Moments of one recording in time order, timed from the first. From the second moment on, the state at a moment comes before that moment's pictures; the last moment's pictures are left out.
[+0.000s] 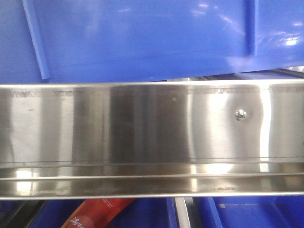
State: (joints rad) left arm 0.02 1.36 -1.51 -0.14 0.90 -0.05; right arm 0.21 1.42 -1.85 -0.11 1.22 0.05
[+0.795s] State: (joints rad) left arm 0.02 1.43 -1.56 -0.13 0.92 -0.05; right arm 0.23 1.55 -1.95 -0.11 1.23 0.07
